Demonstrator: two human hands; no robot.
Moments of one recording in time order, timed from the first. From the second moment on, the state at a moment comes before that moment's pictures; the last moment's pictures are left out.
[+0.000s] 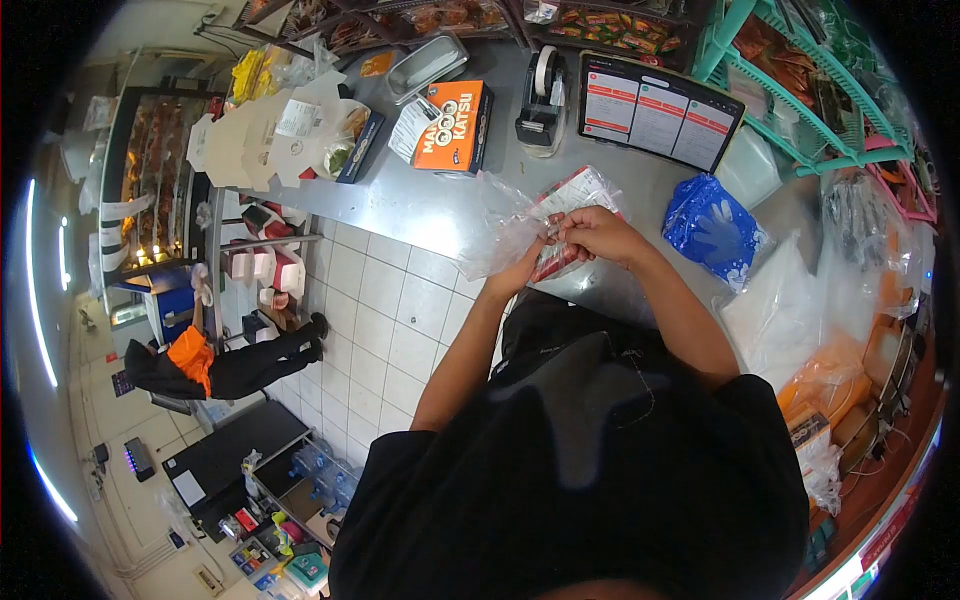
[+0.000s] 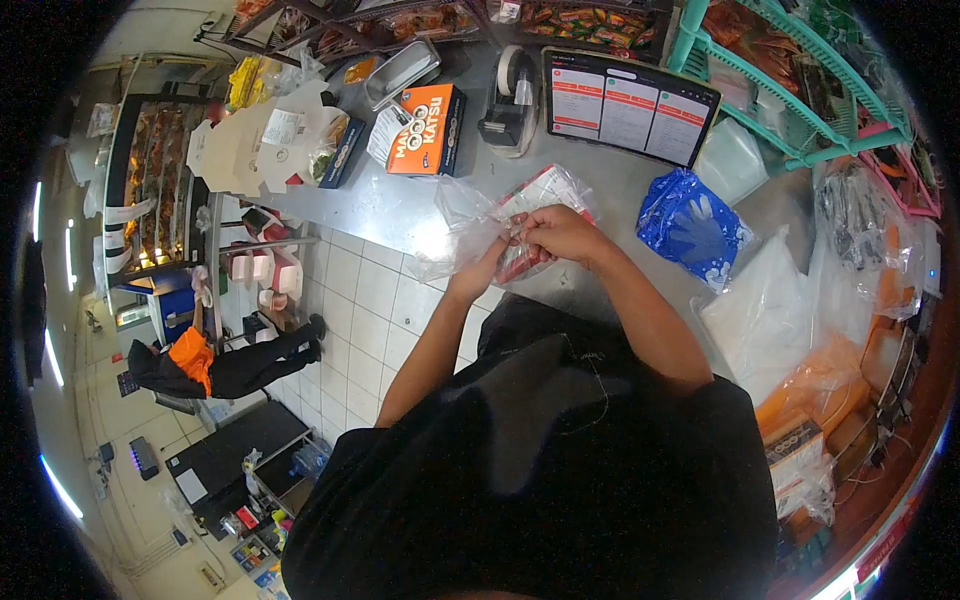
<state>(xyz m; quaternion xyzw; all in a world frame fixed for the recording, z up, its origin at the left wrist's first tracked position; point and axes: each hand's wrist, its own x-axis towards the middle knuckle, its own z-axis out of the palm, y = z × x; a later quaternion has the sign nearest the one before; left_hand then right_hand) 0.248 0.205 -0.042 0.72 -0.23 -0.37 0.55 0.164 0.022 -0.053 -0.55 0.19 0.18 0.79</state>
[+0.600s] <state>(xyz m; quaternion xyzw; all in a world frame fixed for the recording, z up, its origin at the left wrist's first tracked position) 0.246 0.209 -0.050 0.72 -0.20 -0.35 0.56 0.165 0.021 -0.053 -0.58 0.17 0.18 0.78</state>
